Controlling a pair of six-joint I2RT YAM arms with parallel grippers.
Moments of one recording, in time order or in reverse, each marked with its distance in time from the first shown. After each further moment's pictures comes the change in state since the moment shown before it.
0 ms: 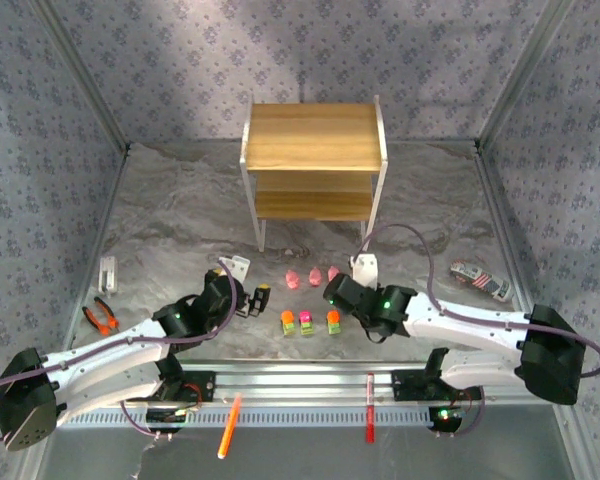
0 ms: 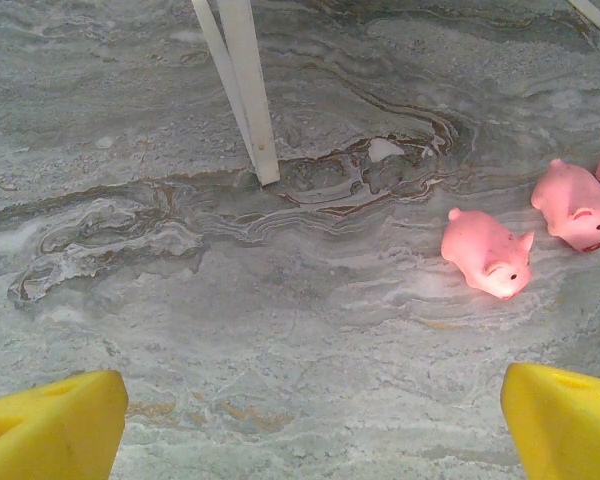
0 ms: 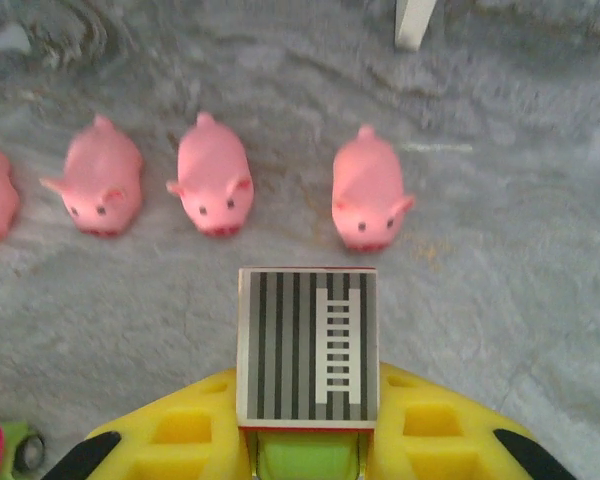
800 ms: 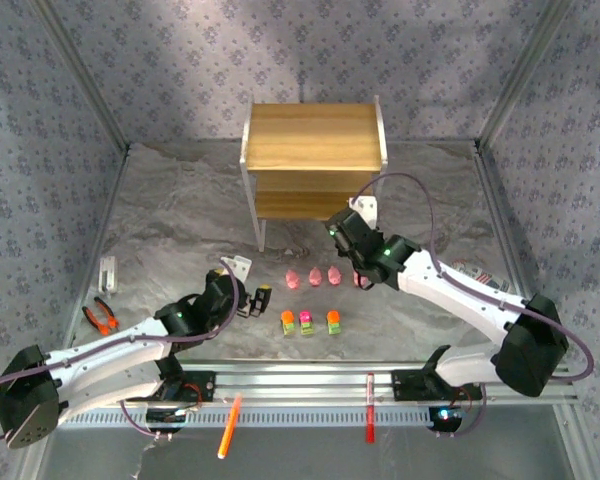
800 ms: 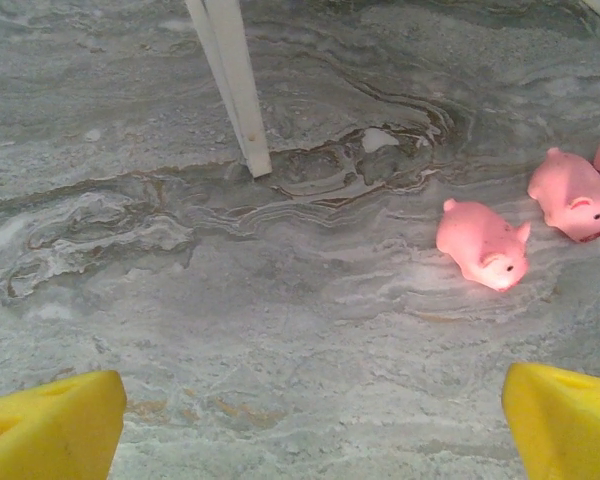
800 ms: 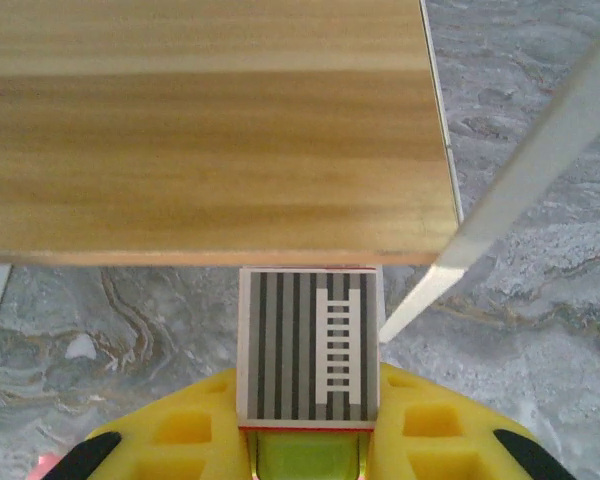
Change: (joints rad) left arm 0.000 0.023 0.006 0.002 0.022 0.000; right arm -0.262 0.160 0.355 0.043 0.003 -0.279
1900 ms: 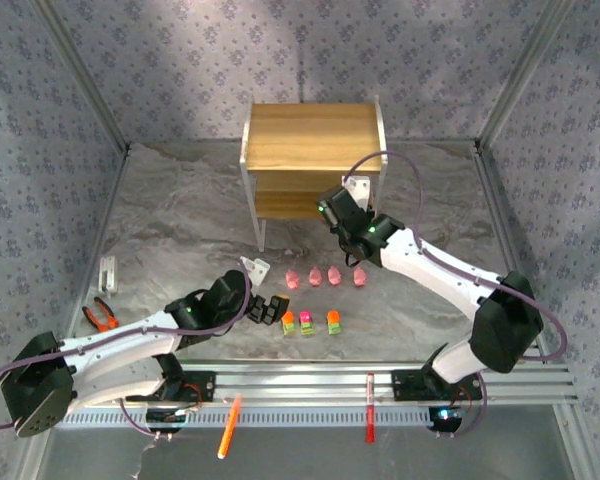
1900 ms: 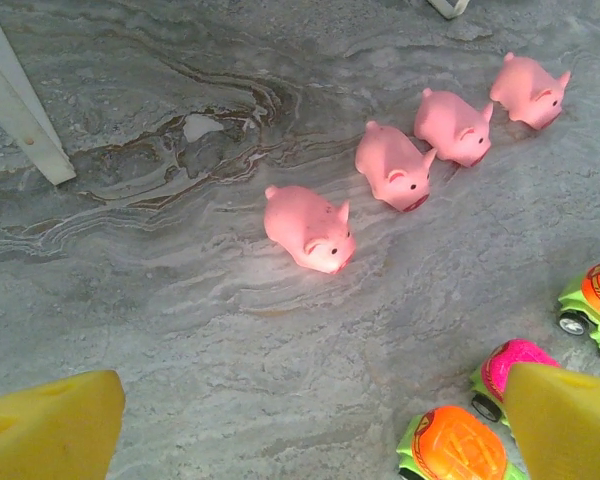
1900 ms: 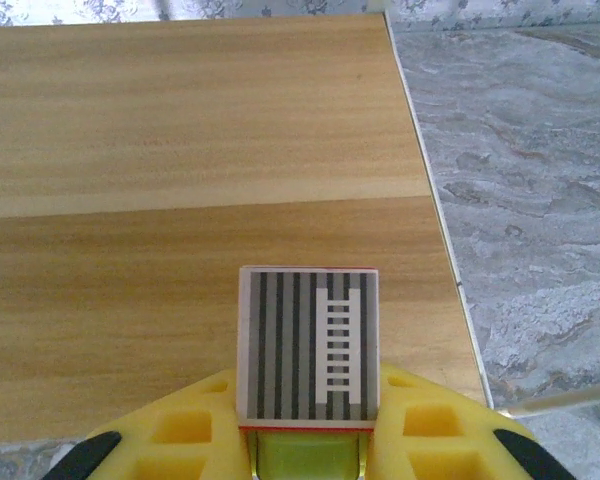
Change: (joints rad) left arm 0.000 0.101 0.027 0.105 0.274 0.035; right arm -0.046 0.158 0.148 0.043 0.080 -0.022
